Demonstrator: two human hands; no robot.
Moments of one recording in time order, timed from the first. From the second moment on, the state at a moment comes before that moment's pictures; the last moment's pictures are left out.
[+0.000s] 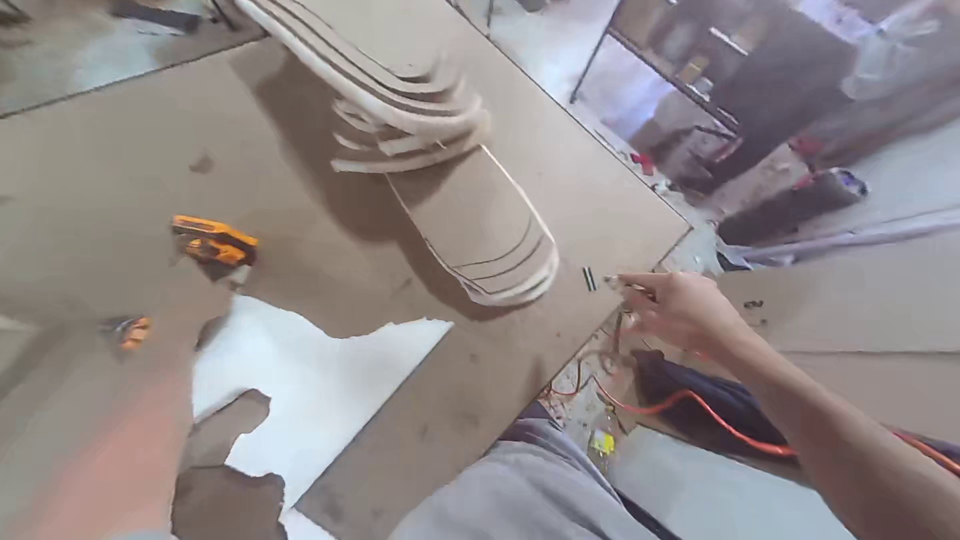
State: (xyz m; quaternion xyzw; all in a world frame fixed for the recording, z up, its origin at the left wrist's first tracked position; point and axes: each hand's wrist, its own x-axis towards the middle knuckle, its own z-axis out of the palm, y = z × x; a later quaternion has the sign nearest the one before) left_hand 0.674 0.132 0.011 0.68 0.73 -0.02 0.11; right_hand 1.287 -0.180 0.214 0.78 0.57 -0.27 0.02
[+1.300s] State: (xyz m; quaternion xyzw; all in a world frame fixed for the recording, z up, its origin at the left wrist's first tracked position) left_hand 1.306 -0.113 -0.025 0.88 0.41 0.11 0.20; right_hand 1.638 -0.076 0.080 0.80 0.48 -0.24 -0.26
